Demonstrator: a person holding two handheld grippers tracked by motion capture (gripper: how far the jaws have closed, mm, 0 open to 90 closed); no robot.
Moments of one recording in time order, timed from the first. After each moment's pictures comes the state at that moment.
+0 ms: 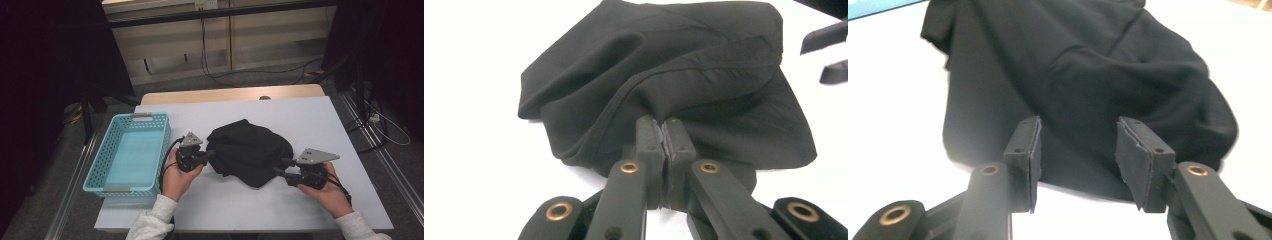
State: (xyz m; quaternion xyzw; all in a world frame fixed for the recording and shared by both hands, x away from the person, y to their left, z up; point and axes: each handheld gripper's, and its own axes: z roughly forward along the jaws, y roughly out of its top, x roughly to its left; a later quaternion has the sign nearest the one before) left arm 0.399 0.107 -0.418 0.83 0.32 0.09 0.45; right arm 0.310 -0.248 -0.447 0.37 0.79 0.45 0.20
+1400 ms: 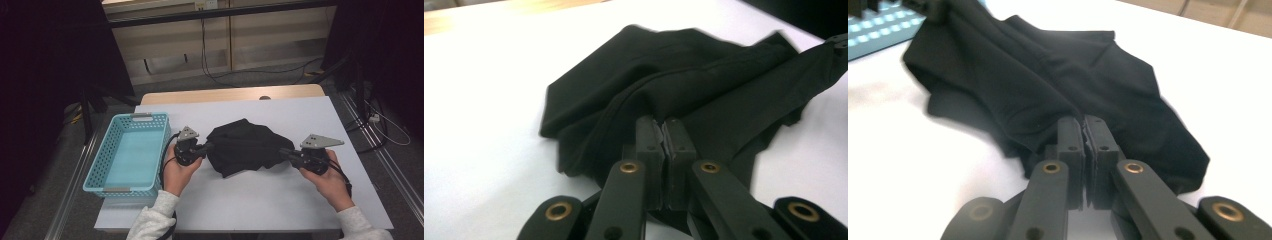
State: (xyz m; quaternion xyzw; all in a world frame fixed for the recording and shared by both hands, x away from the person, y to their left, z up) left arm 0.412 0.108 -0.416 0.81 0.34 0.10 0.47; right arm 0.336 -0.257 -0.426 0.41 0.76 0.46 0.21
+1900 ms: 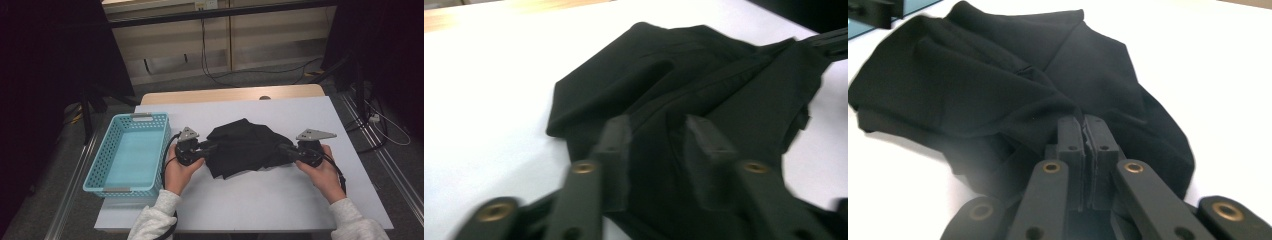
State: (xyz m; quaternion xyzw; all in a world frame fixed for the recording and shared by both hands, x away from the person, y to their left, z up) left arm 0.417 0.109 -0.425 0.80 0.34 0.10 0.48; right arm 0.361 -0.261 -0.438 0.45 0.75 0.44 0.20
